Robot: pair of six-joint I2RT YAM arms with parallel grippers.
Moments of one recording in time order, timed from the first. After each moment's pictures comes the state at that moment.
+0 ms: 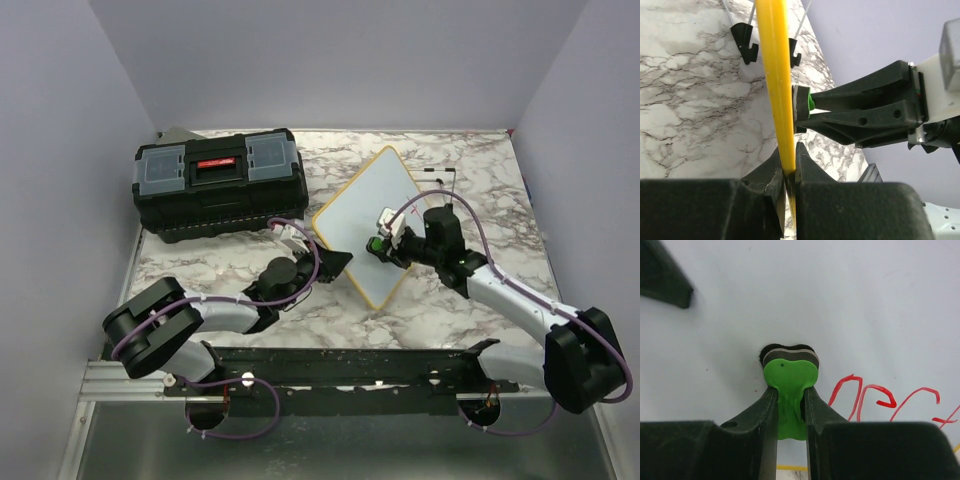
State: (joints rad) left arm -0.91 1.43 0.39 0.99 -0.16 -0.93; right arm 0.47 1.22 0.63 0.06 -0.45 -0.51
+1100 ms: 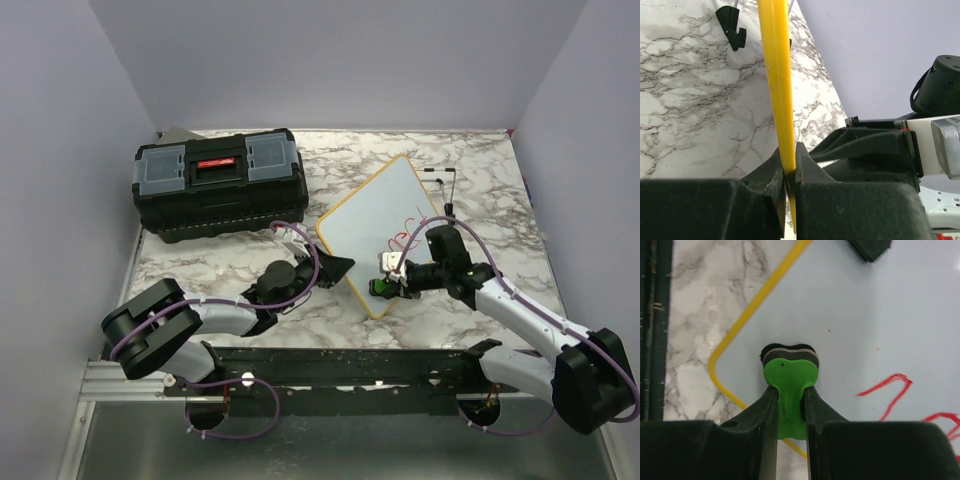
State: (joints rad) left arm -0.93 1.41 0.36 1.01 -0.10 -0.93; right arm 0.45 1.08 0.54 -0.27 -0.73 -0.89
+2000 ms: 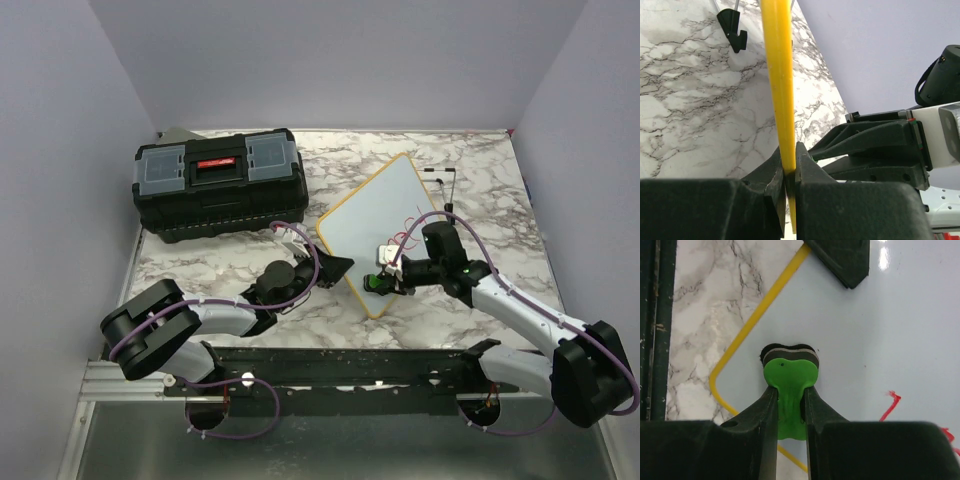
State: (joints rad) left arm -0.92 1.40 0.36 1.01 -0.10 -0.90; right arm 0.46 1.11 0.56 -0.23 -0.77 -0.83
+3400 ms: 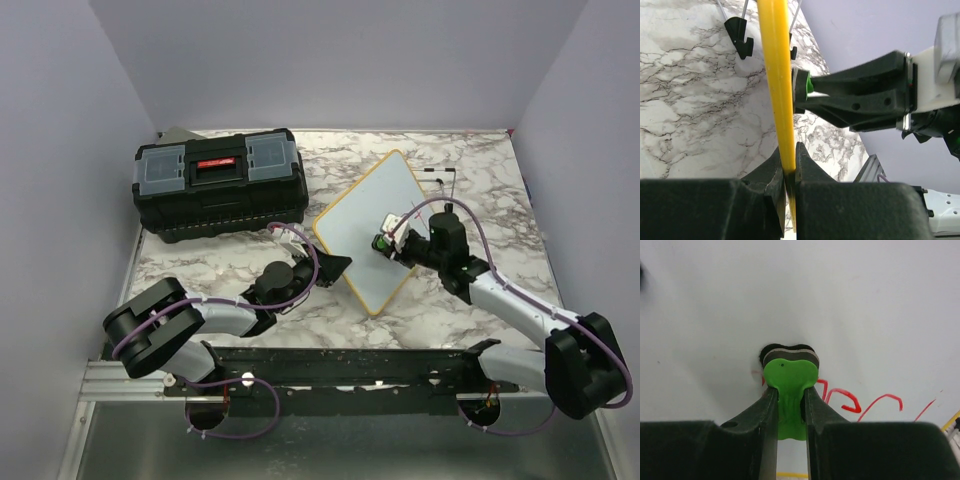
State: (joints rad) left arm -0.92 1.42 0.35 1.05 -0.12 -0.90; right arm 0.45 1.18 0.56 0.16 -0.40 -0.58
